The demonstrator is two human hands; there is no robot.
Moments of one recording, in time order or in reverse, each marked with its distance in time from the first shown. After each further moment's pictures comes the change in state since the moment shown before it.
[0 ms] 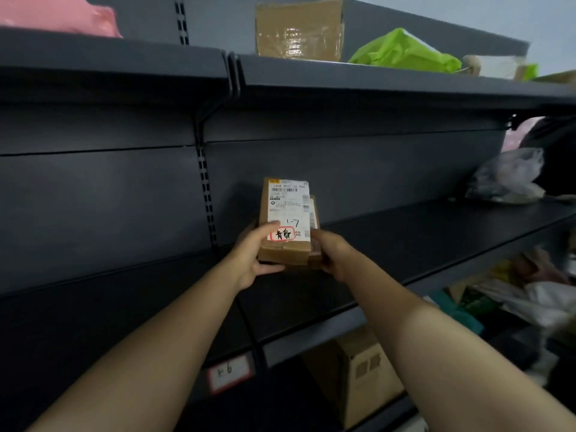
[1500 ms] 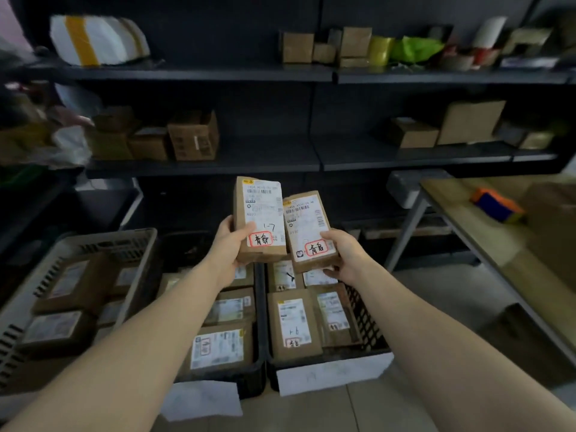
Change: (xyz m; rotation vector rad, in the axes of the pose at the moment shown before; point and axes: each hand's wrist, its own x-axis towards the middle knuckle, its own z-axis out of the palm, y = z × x) left_hand -0.527 -0.309 0.438 0.154 -1.021 -0.454; right_hand -0.724 0.352 -0.397 0.531 1.282 0.209
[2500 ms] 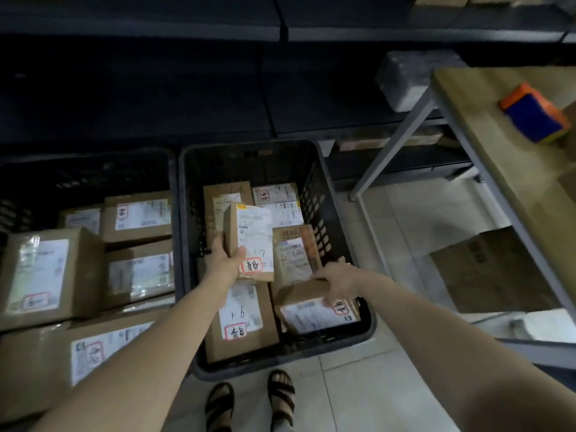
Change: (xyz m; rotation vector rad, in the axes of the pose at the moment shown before) left_hand 0.158 -0.237 0.066 0.350 0.067 -0.406; right_hand 0.196 0.145 -0.128 -1.473 -0.539 0.238
